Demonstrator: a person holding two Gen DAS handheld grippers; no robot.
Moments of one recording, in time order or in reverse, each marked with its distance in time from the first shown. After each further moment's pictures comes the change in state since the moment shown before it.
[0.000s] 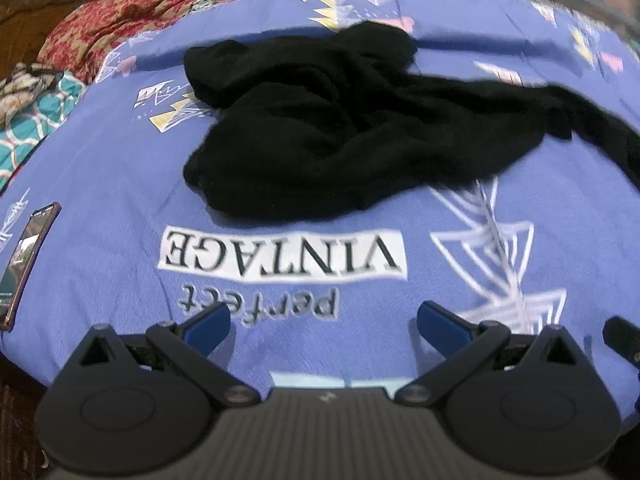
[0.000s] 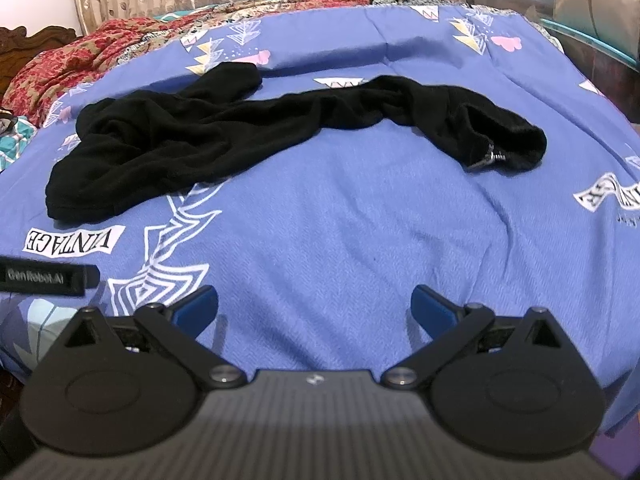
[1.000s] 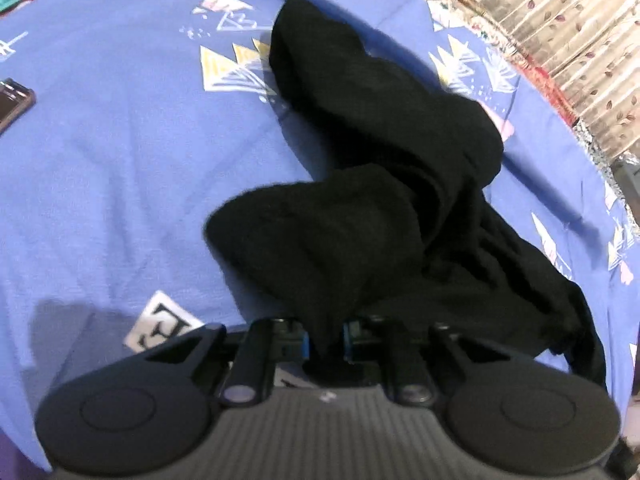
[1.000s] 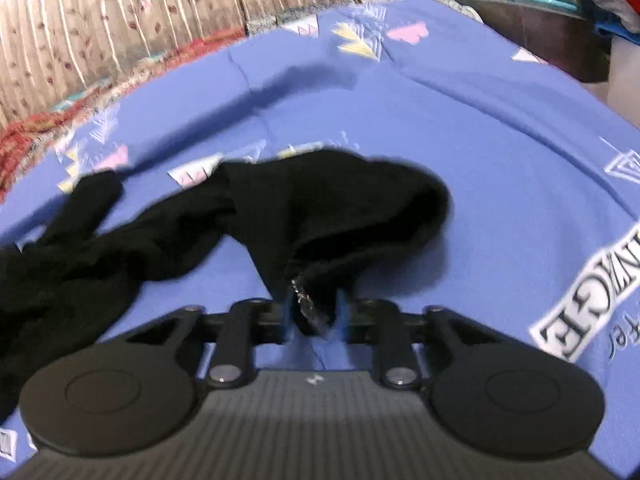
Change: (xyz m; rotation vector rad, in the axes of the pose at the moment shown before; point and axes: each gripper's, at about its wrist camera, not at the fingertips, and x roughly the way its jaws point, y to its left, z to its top) left arm 0.055 0.091 0.071 -0.559 0.071 -0.219; right arm 0.057 -0.127 0.084 0.314 -0.130 -0.134
